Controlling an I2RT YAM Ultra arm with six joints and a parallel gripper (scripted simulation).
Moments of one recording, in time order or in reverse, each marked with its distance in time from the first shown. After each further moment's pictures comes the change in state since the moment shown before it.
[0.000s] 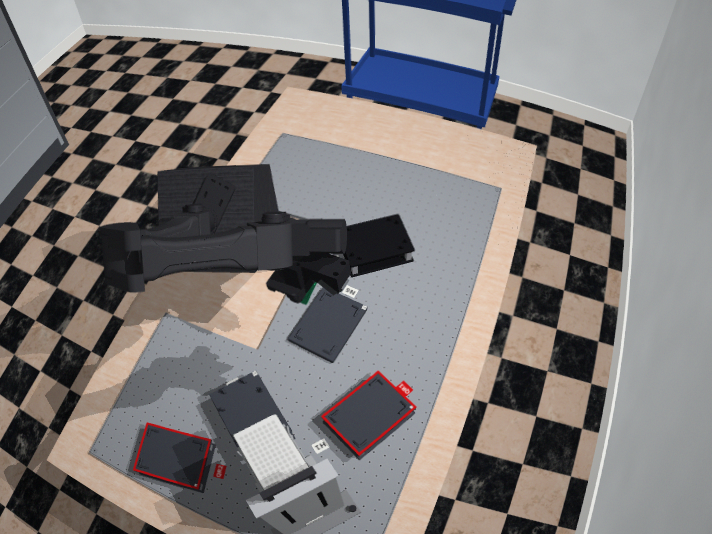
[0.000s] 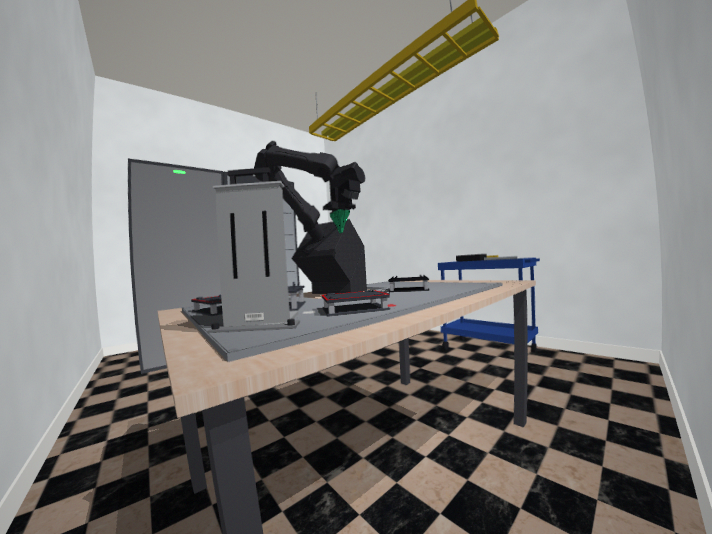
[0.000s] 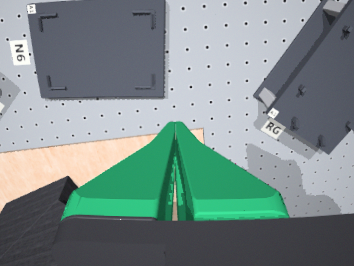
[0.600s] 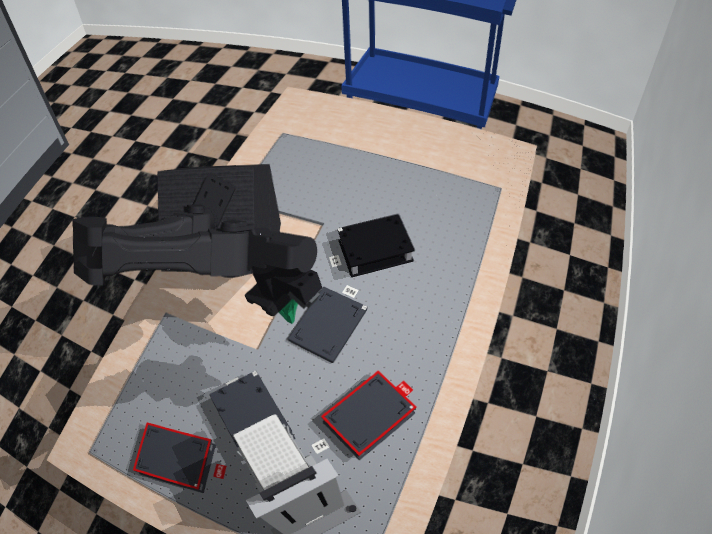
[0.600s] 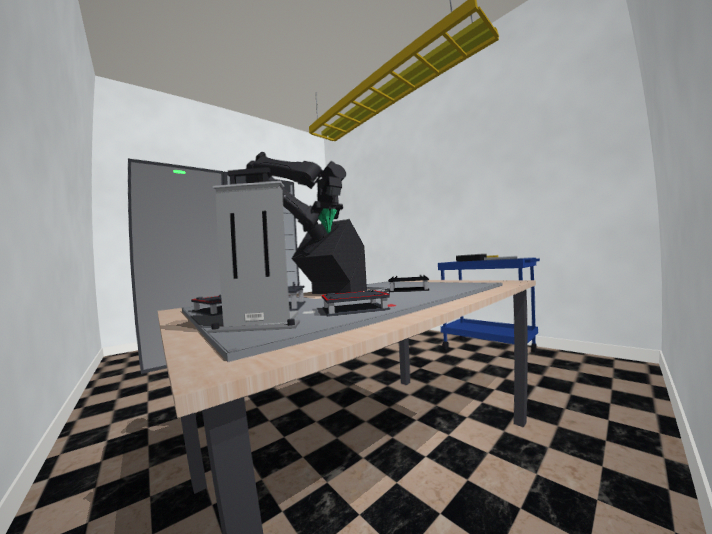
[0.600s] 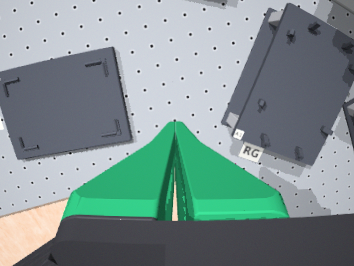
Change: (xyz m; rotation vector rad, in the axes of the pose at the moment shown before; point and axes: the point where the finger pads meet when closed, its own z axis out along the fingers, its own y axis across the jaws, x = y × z) arm 0.003 -0.047 0.002 0.070 -0.193 0.166
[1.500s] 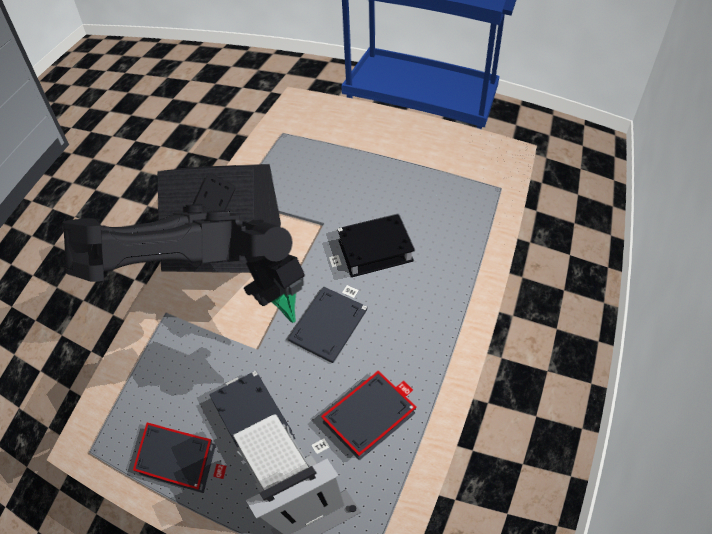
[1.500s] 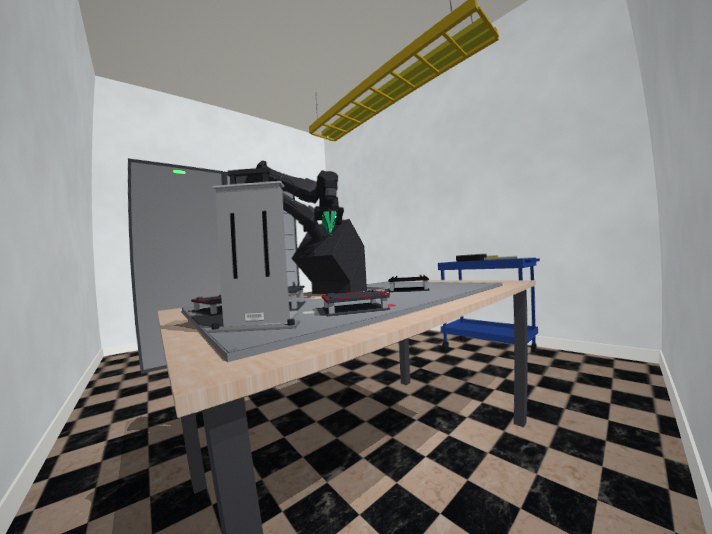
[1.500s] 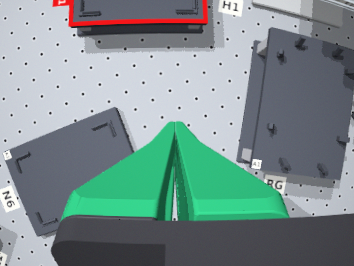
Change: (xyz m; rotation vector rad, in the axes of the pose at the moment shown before) arm 0.003 0.006 0.004 0.076 -0.265 0.194
